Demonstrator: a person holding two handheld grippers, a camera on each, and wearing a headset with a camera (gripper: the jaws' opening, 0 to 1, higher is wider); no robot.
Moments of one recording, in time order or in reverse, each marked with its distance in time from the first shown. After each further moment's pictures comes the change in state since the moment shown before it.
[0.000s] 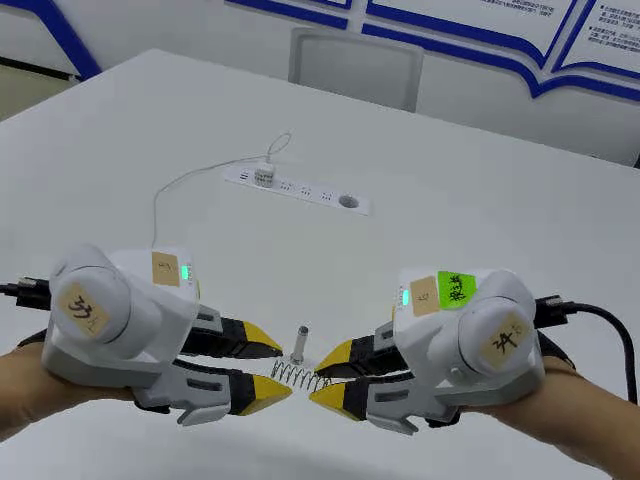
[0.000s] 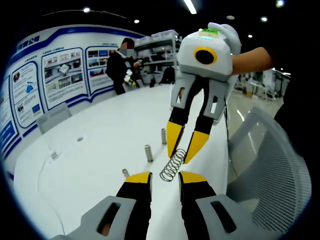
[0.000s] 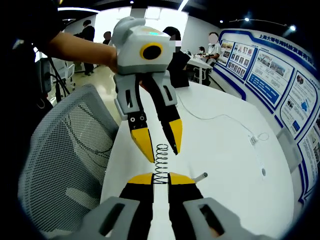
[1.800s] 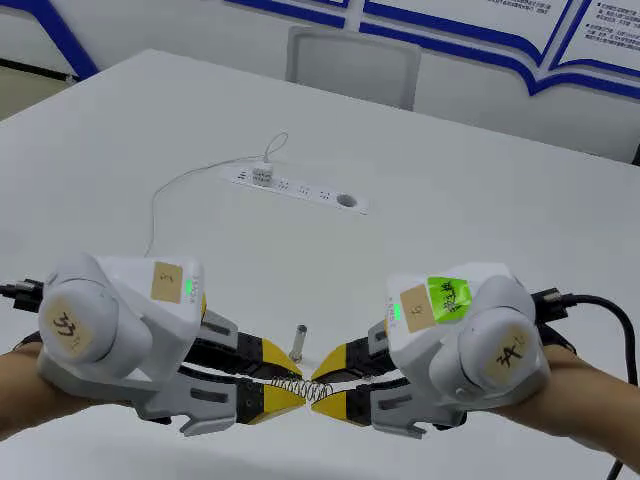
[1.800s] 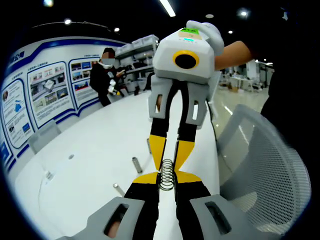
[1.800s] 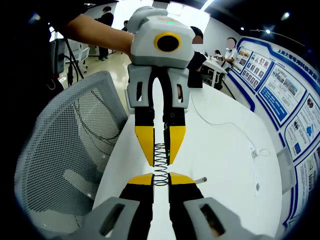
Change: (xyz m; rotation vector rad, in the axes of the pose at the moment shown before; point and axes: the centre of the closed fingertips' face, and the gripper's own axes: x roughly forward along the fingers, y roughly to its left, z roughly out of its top) left arm 0.001 -0.024 0.018 0.125 -0.047 -0.100; right arm -0.004 0.009 0.001 -0.183 0.058 0.037
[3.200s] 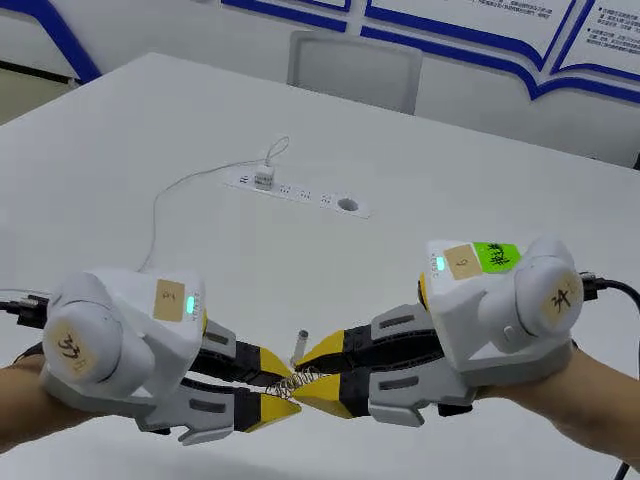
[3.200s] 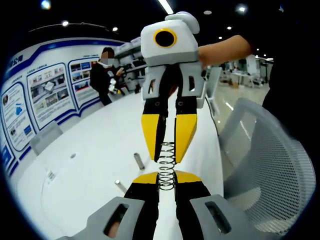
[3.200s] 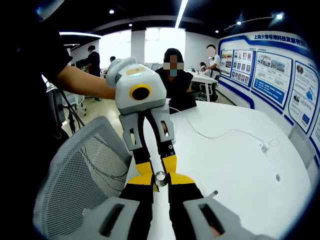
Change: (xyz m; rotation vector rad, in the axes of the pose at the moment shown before) left arm 0.001 0.003 -0.010 0.020 0.016 0.018; right arm -0.013 -0.009 0.041 0.281 -0.279 0.062
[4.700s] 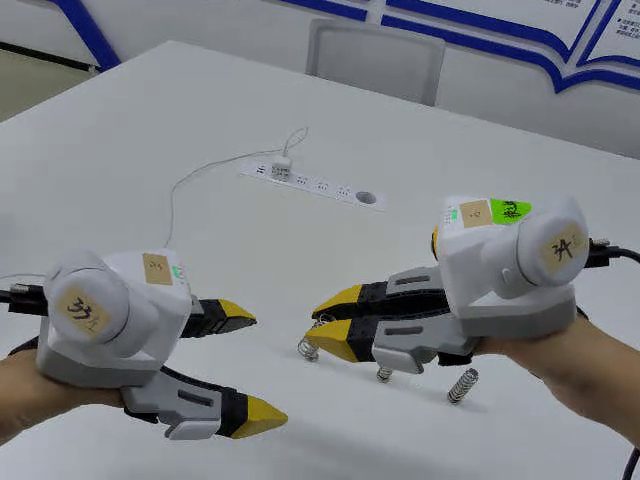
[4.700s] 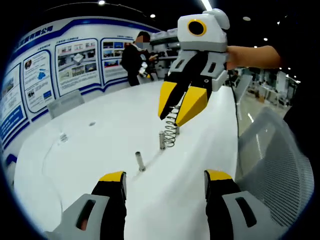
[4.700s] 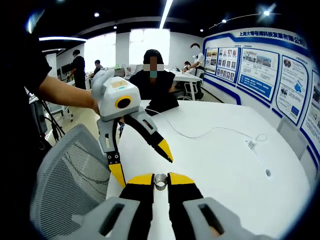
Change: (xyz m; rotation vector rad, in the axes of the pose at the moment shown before) left arm -0.022 0.037 -0.040 -0.250 0.070 0.185; right arm 0.002 -0.051 0.001 0.056 0.025 -0.131
